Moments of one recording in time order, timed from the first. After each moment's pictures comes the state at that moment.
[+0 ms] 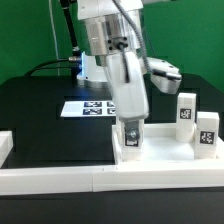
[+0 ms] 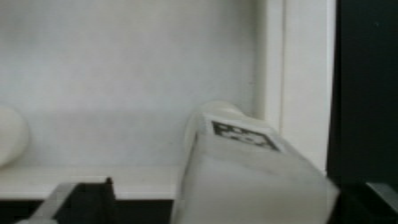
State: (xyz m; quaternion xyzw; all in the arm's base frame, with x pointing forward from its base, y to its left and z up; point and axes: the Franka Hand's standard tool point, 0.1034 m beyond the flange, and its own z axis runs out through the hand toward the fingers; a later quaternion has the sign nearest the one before) arm 0.621 0.001 0.071 -0.71 0.70 0.03 0.07
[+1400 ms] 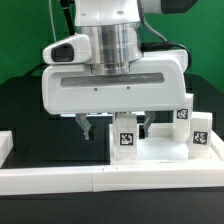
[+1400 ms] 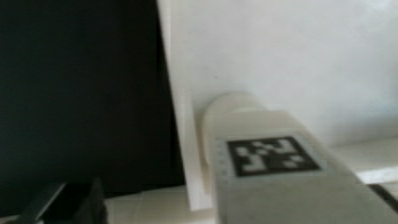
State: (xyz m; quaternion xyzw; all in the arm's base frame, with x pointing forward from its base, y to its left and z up) arm 0.624 -0.014 0.060 -1.00 0.09 -0.01 0.03
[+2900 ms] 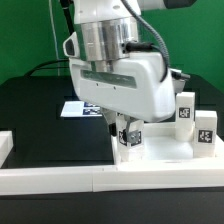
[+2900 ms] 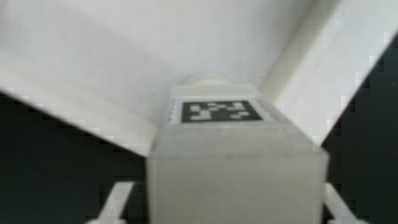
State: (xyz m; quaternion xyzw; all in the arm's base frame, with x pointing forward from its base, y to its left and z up) arm 0.629 -0.009 0.063 -0.82 0.57 0.01 0.07
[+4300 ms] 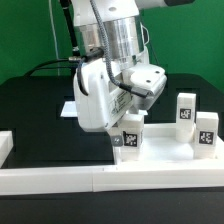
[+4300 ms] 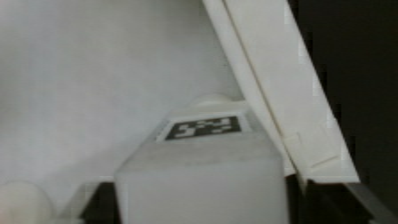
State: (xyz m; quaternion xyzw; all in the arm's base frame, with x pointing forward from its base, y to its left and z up) arm 0.623 -0.005 0.063 -0.54 0.84 0.05 0.06
